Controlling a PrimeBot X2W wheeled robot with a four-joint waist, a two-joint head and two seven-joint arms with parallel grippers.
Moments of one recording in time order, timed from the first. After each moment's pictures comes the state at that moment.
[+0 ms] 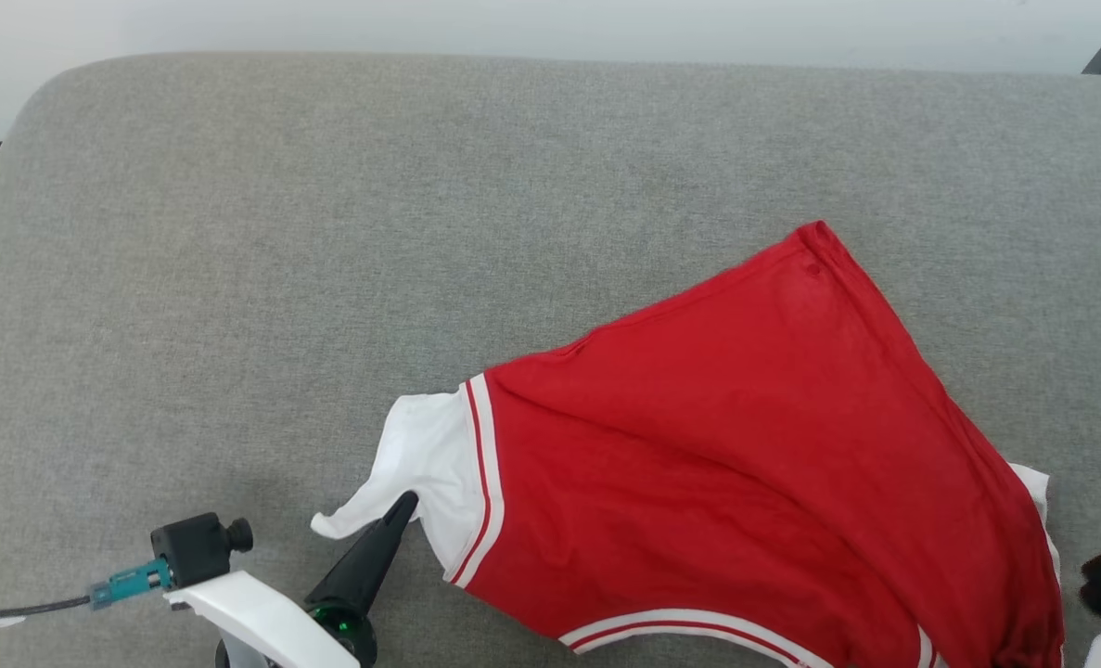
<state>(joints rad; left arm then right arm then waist) -0.19 0.59 -0.77 0.11 -1.50 -0.13 -0.24 0.24 -0.74 0.15 -0.14 0.89 0.13 0.73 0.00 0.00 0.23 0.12</state>
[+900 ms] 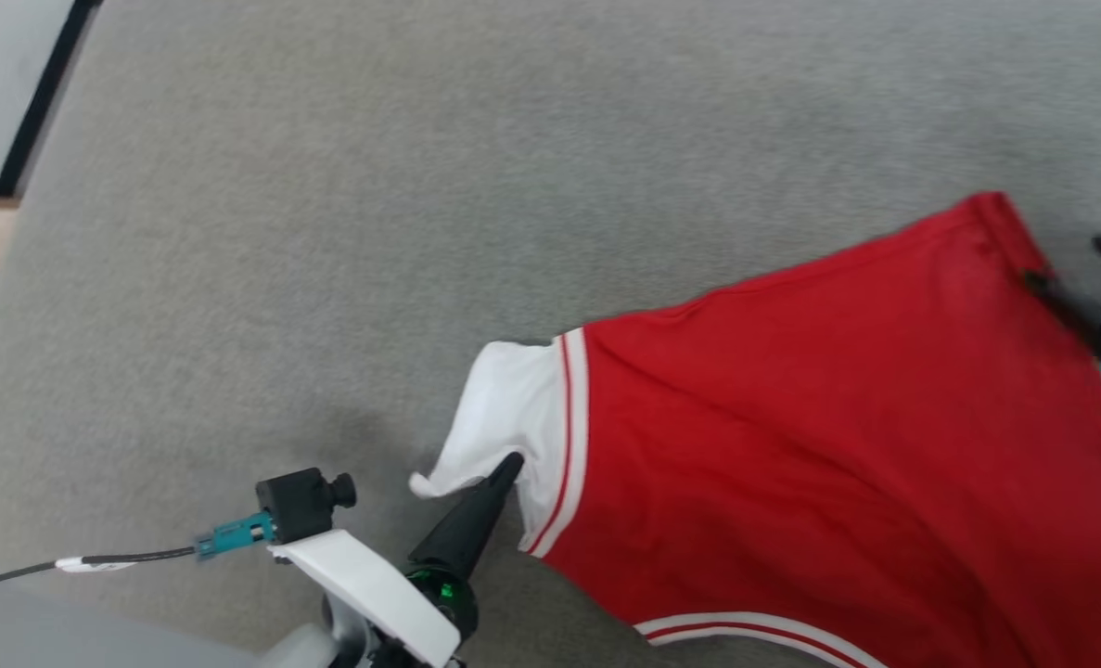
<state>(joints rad) -0.29 0.46 -0.84 0.10 -1.47 -0.13 -0.23 -0.55 -0.79 0.30 0.10 0.71 0.13 0.72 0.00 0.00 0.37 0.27</state>
